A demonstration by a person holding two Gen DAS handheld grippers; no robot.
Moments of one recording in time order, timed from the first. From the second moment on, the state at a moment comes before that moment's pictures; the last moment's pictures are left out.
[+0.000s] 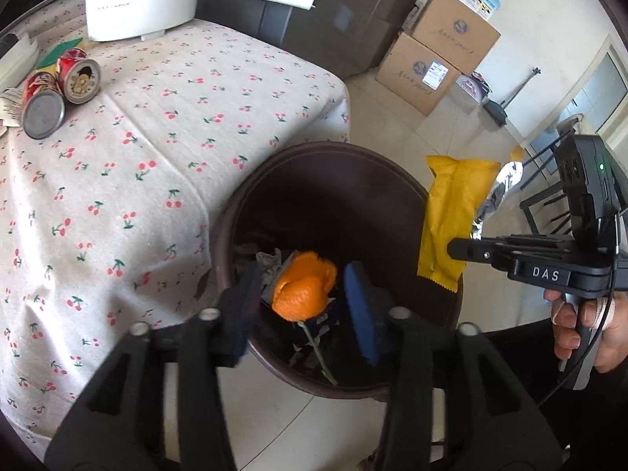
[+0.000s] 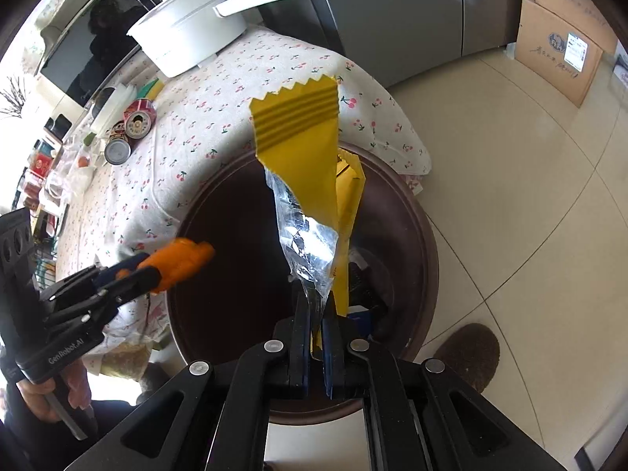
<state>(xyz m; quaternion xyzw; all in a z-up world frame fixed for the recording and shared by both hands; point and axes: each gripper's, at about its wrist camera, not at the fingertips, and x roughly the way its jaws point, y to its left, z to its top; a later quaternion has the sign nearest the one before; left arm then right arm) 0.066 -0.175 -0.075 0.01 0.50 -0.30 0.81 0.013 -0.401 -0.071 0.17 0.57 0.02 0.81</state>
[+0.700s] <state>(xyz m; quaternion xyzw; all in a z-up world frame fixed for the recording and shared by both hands) 0.073 -0.055 -0.040 0.00 0.47 -0.13 0.87 0.048 -0.355 -0.091 0.15 0.60 0.03 0.79</state>
